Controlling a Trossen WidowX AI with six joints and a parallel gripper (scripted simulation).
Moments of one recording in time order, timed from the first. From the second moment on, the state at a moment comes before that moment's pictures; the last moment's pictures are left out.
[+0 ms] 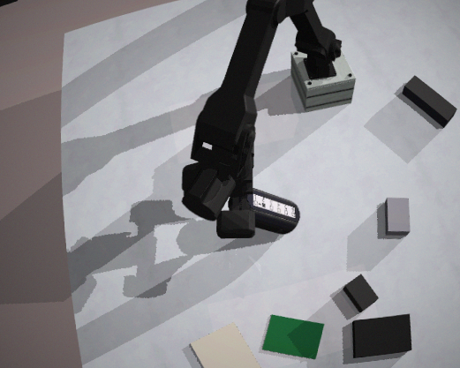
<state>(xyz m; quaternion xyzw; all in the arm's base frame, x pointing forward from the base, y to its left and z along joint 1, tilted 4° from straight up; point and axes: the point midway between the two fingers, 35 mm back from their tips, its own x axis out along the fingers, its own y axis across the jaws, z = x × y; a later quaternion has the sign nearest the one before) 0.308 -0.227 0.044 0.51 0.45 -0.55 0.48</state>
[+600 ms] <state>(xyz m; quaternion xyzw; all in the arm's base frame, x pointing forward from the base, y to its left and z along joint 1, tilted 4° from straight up) 0.306 -0.239 0.035 0.51 0.45 -0.55 0.48</state>
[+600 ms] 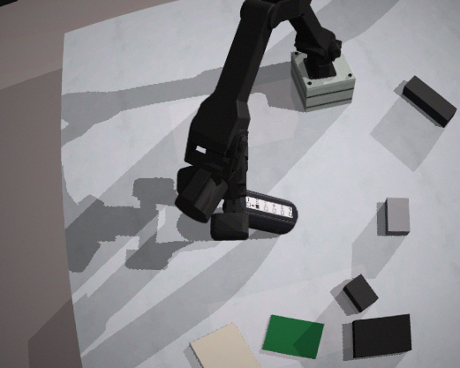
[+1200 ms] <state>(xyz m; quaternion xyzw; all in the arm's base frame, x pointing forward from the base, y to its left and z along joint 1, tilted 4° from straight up) 0.304 -0.249 0.024 0.51 0.45 -0.55 0.48</state>
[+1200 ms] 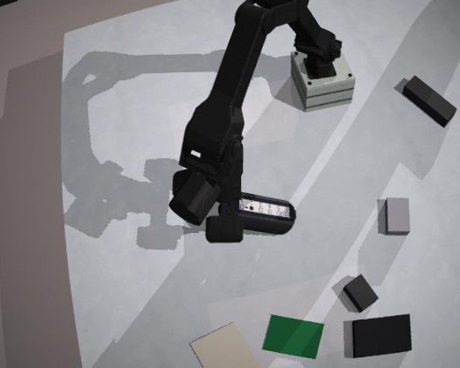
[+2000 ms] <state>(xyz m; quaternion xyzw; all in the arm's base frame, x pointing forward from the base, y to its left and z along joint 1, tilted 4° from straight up) 0.302 -0.261 0.008 0.51 0.45 -0.55 0.48</state>
